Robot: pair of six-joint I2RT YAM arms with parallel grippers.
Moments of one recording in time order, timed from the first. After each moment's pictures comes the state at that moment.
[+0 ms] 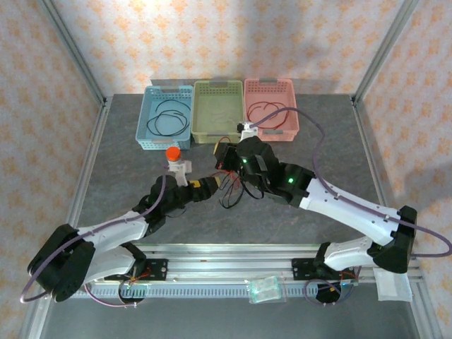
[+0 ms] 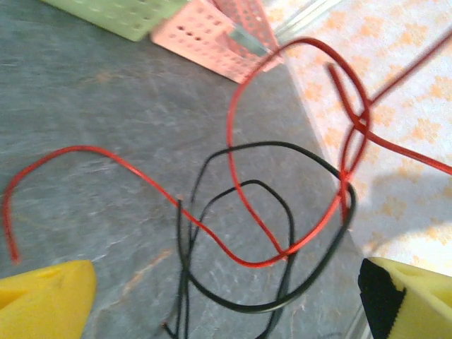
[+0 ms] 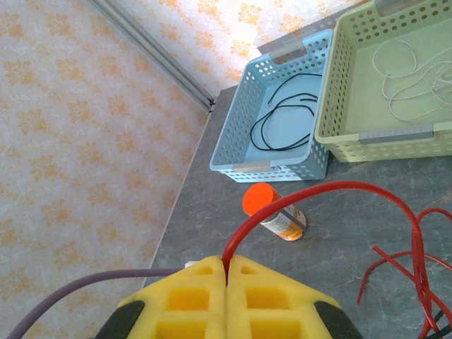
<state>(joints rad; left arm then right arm) -0.58 1.15 0.33 0.51 0.21 -0.83 1.03 1.30 1.28 -0.34 0.33 0.83</state>
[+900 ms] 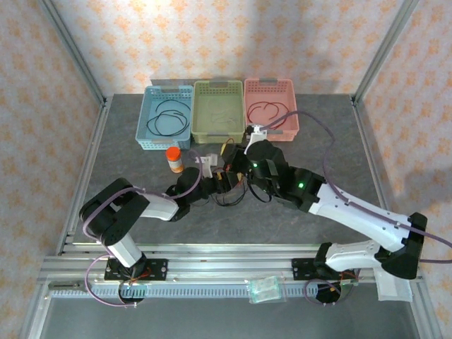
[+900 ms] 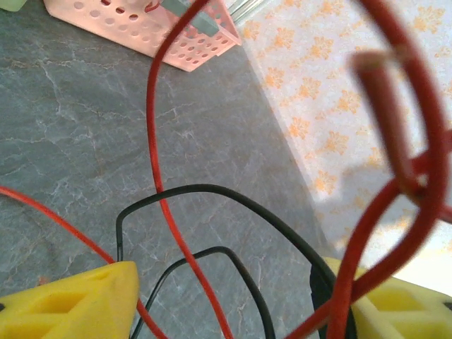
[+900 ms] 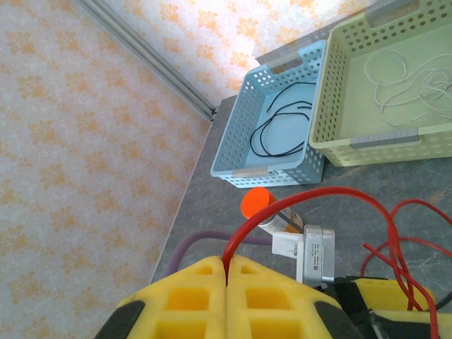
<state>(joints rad) -0.65 1.67 0.53 0.91 0.26 -0.88 1.03 1.21 1.21 -0.33 0.35 0.84</state>
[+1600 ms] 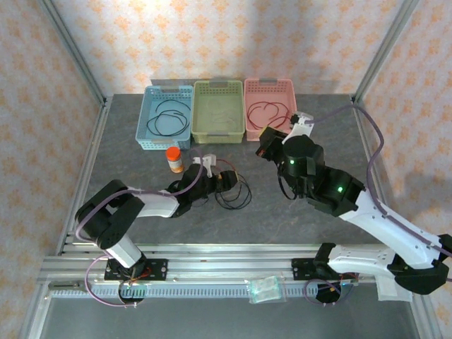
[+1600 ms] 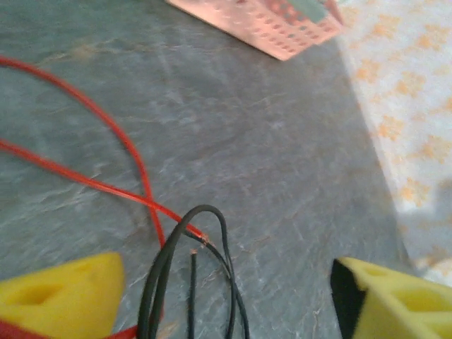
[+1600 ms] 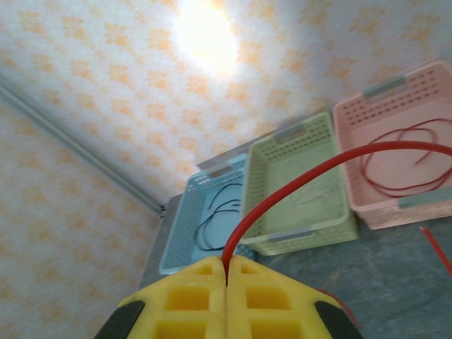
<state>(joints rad) -0.65 1.60 0.58 0.55 0.10 -0.84 0.96 1.05 1.30 -0.50 0.64 0.77</state>
